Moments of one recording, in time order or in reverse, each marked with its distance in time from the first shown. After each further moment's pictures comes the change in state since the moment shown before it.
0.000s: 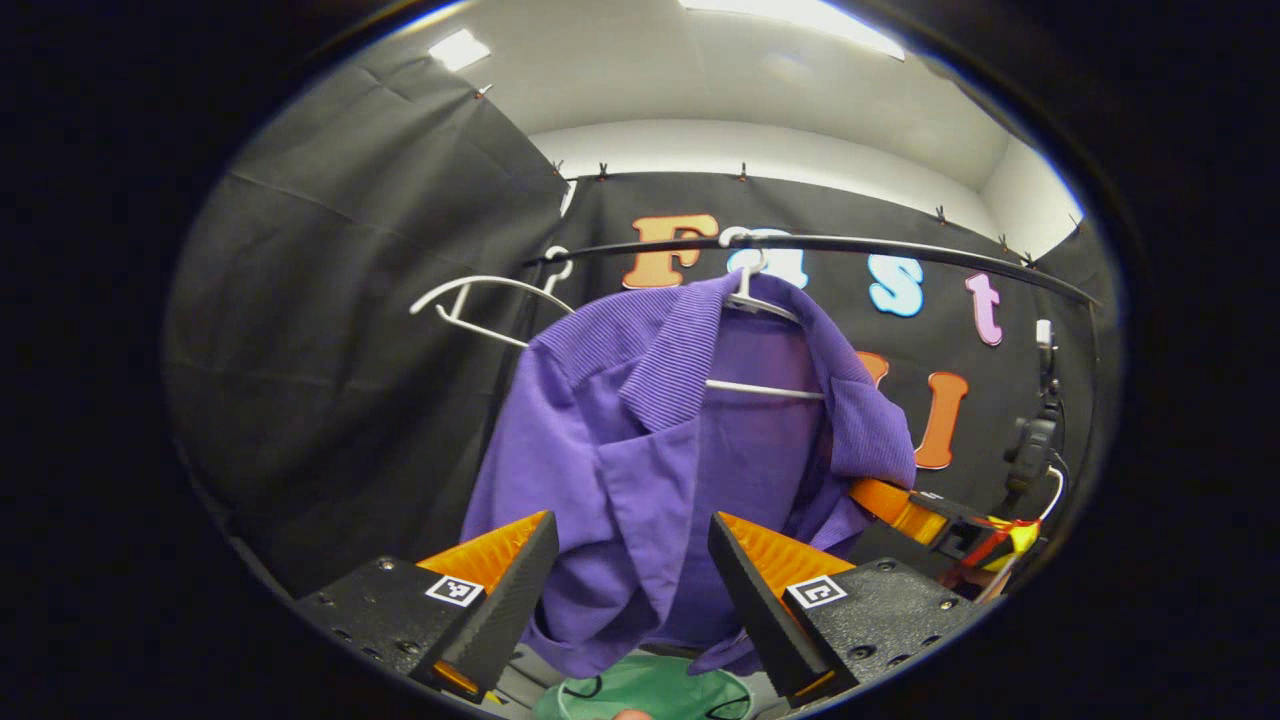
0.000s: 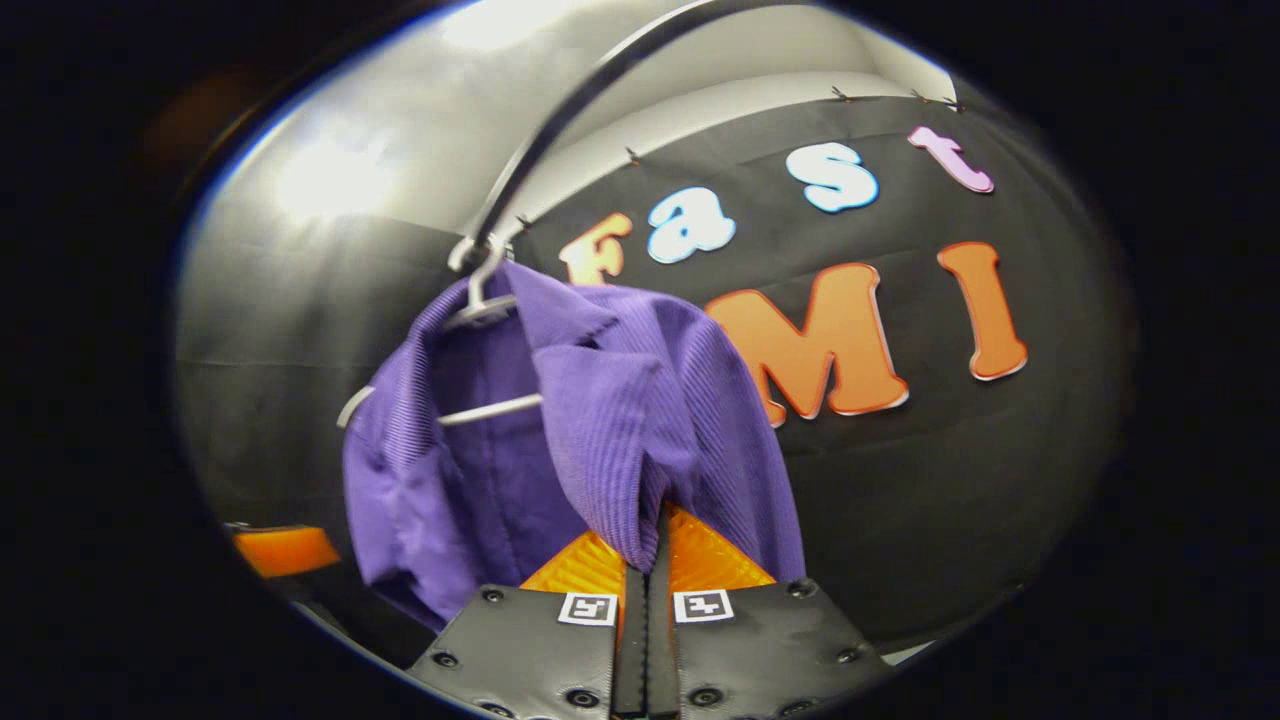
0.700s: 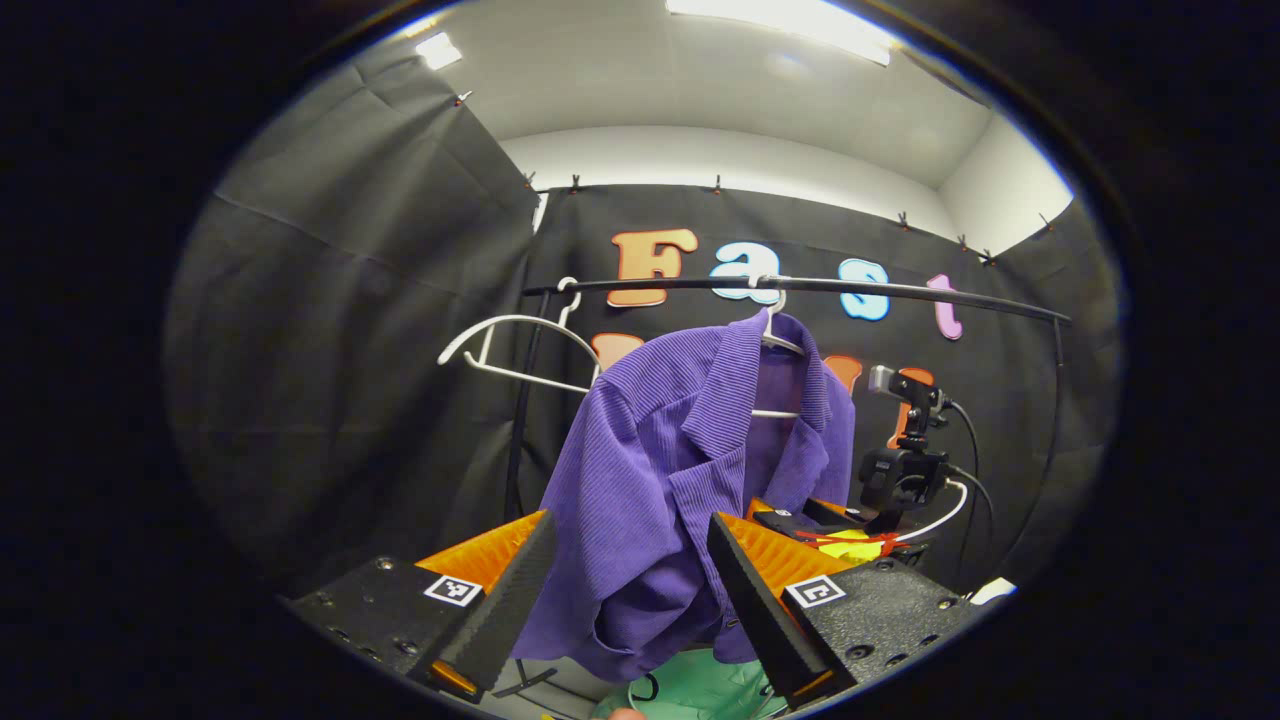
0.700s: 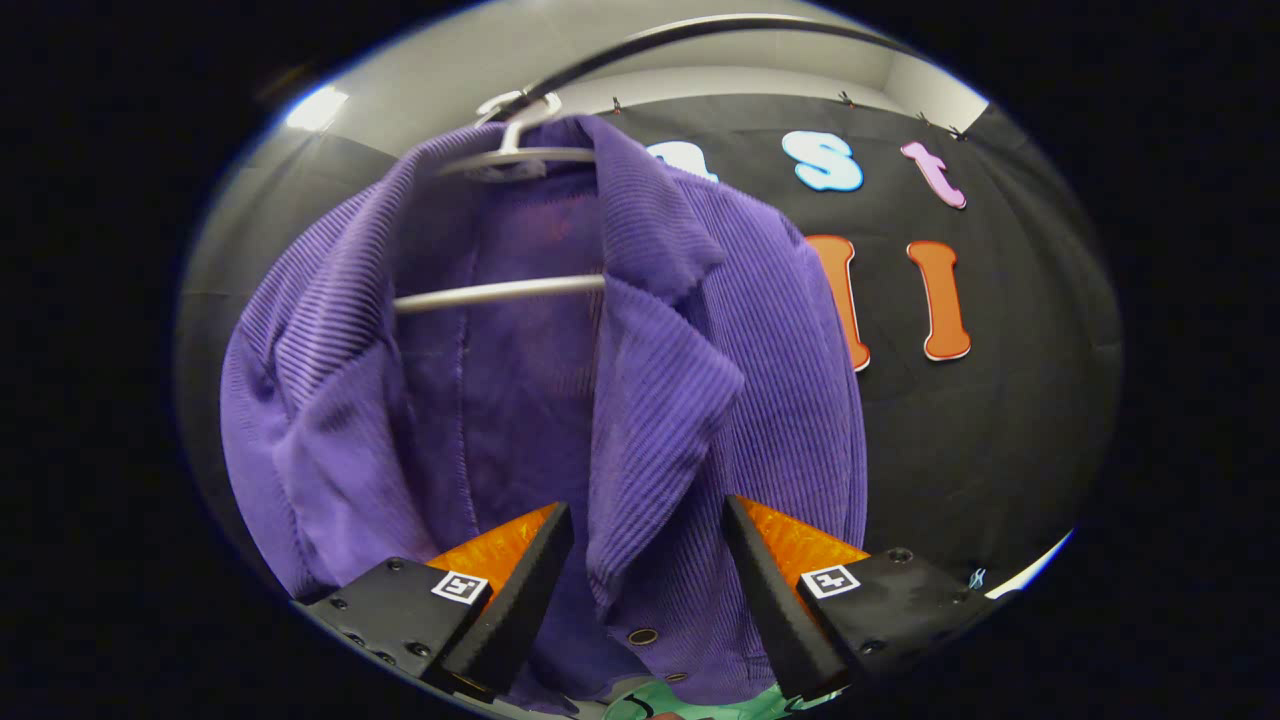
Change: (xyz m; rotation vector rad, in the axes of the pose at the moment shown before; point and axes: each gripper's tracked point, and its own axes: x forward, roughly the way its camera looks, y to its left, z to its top) left arm -0.045 0.104 0.056 0.083 -0.034 -0.034; right arm 0.113 0.028 -0.121 -0.091 0.177 -0.419
